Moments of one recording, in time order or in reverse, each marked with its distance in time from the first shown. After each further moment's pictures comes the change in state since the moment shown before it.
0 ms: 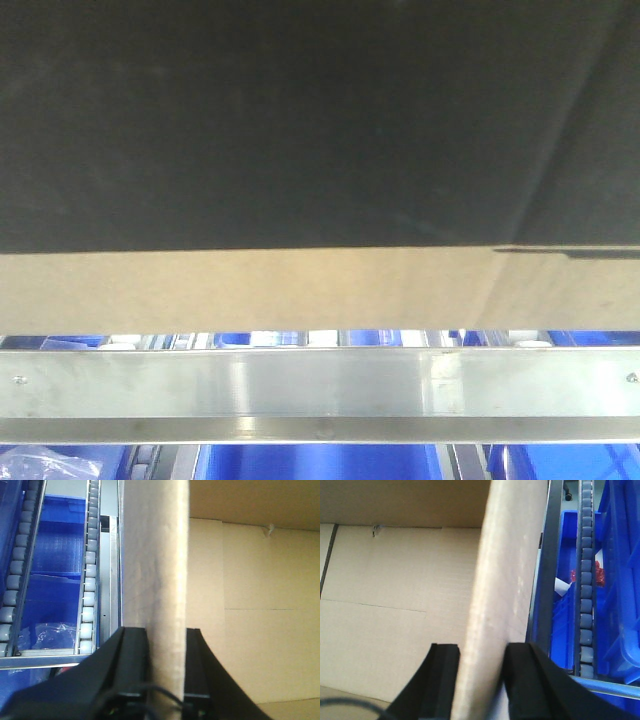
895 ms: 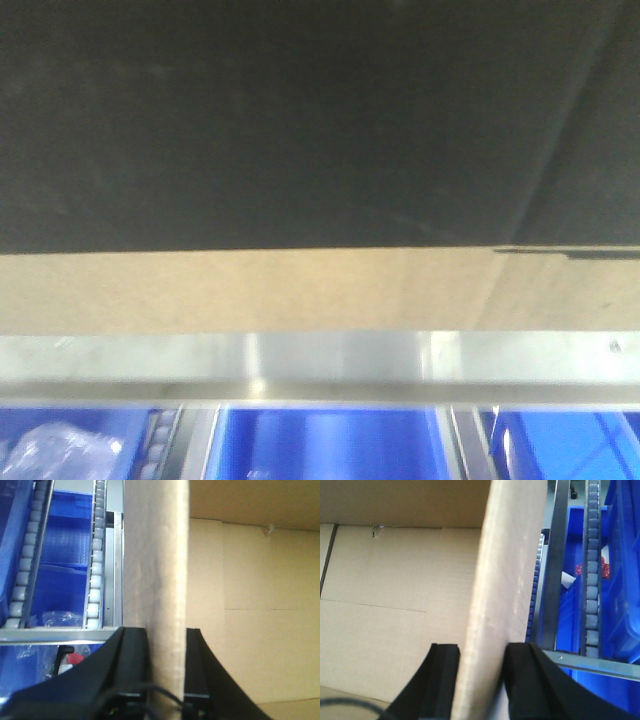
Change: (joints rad) left arm 0.000 0.000 0.000 0.000 0.000 0.000; right arm 0.000 0.000 0.000 0.000 0.000 0.000
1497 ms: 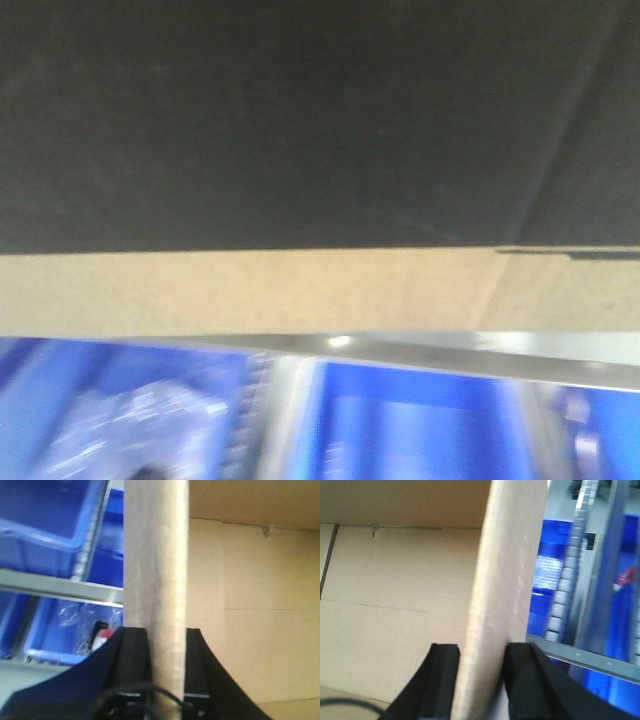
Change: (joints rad) left arm 0.000 -0.001 0.000 0.000 0.002 0.000; right arm 0.000 -0.004 0.000 0.000 0.000 0.000
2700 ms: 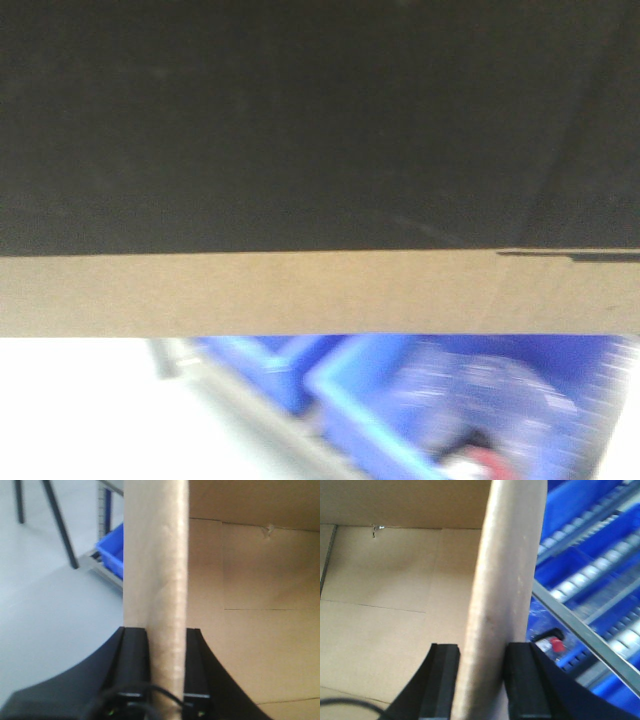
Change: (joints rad) left arm 0.000 0.000 0.000 0.000 0.000 0.002; right arm 0.000 0.000 0.000 -0.002 0.000 0.000
